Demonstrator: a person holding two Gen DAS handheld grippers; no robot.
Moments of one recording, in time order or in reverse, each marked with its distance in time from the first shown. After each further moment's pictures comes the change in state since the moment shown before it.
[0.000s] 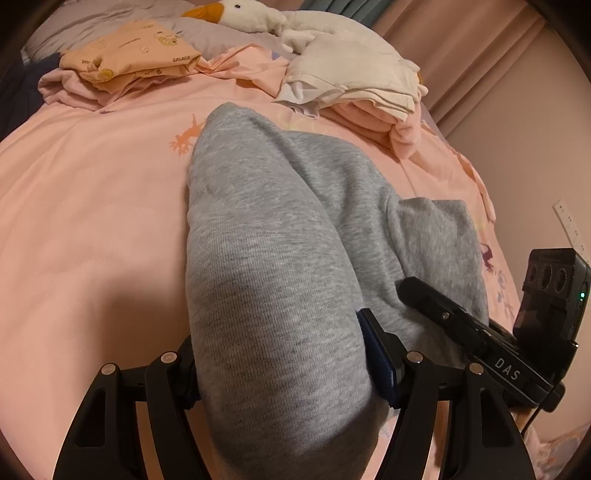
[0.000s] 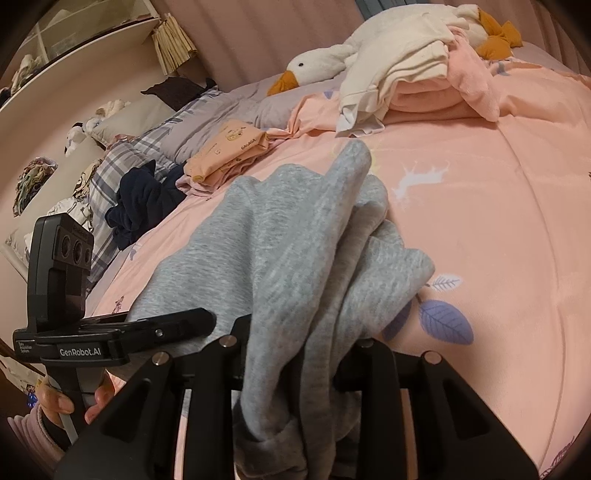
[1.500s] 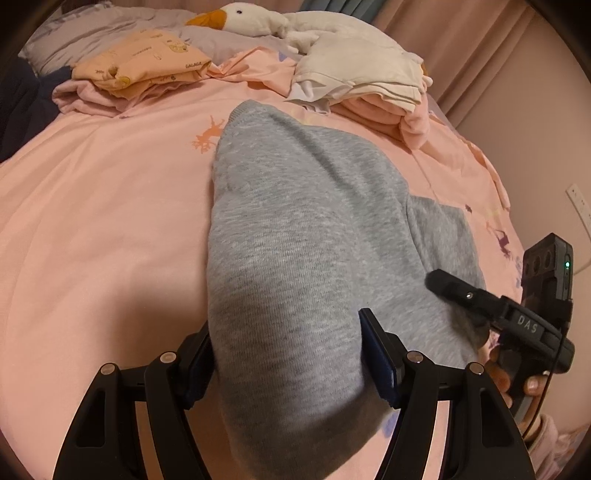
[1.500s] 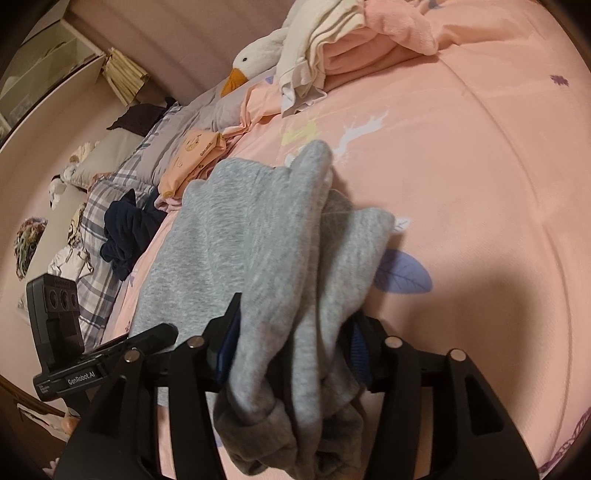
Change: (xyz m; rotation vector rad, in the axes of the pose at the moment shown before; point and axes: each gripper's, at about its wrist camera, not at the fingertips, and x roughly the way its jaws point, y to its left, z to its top) left arm -0.014 0.003 -0.013 0.055 -0.011 0.093; right arm -0.008 -0.051 -0.019 0.254 0.045 0.023
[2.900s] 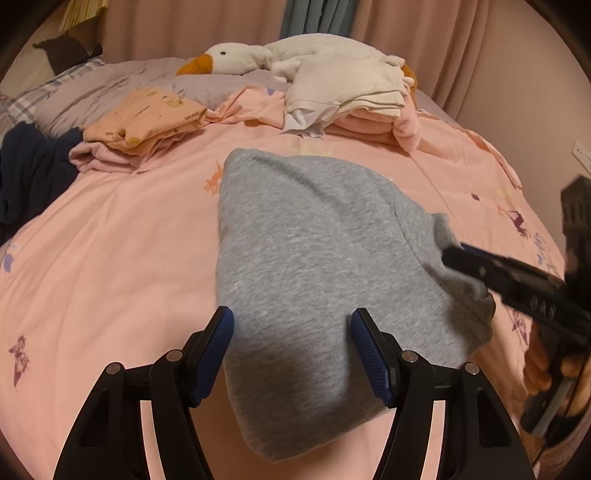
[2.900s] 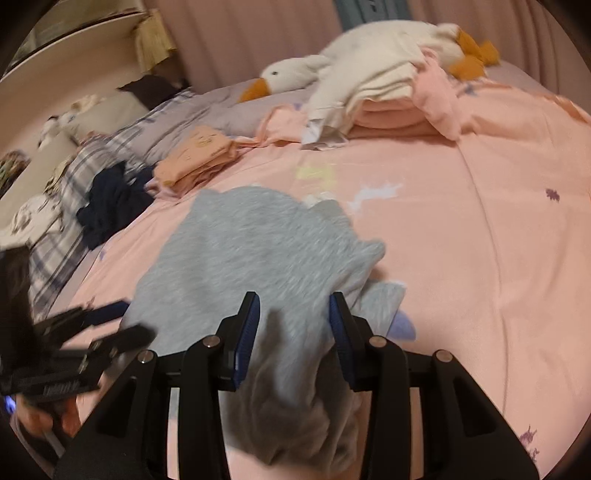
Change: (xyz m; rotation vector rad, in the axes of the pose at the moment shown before) left arm -0.023 -0.024 -0.011 0.143 -0.109 0.138; right arm -0.017 0.056 0.007 -0.297 -0.083 -0.182
